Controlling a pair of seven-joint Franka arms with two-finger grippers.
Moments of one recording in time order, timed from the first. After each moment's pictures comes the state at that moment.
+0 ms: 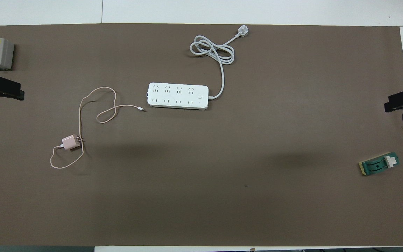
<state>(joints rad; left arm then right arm) 0.06 0.04 -0.08 -1.54 0.01 1.60 0.02 0.06 0.01 -0.18 -1.61 -0.01 1.58 -0.09</state>
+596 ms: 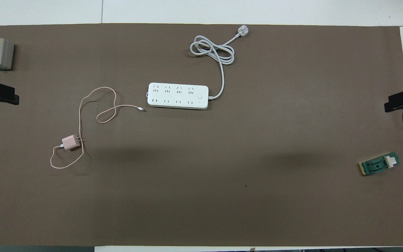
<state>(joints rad) 0.08 0.02 -0.08 -1.56 0.01 1.60 0.03 0.06 0.01 -0.18 -1.61 -0.01 1.58 -0.09</state>
